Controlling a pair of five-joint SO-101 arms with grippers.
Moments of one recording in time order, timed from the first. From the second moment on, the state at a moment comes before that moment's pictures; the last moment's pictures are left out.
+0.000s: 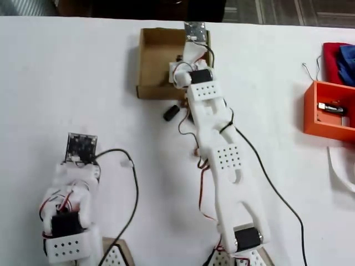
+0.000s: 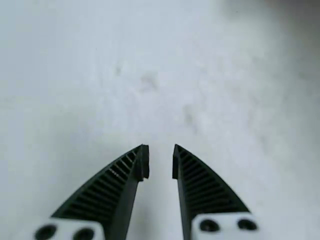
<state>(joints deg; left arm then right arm) -18.9 -100.5 96.0 55.1 -16.2 -17.8 72.8 -75.1 56.0 -8.7</state>
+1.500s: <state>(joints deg) -18.9 -100.5 96.0 55.1 -16.2 -17.7 73.8 -74.6 55.9 -9.0</state>
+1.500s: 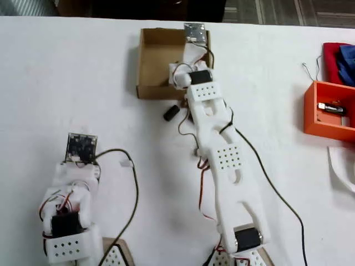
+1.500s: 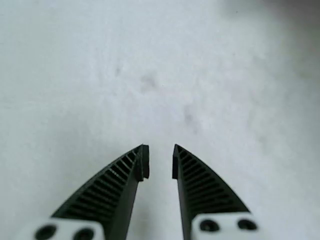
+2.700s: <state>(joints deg) -18.9 -100.5 96.0 55.6 -16.2 -16.9 35.6 -74.5 99.0 -9.0</state>
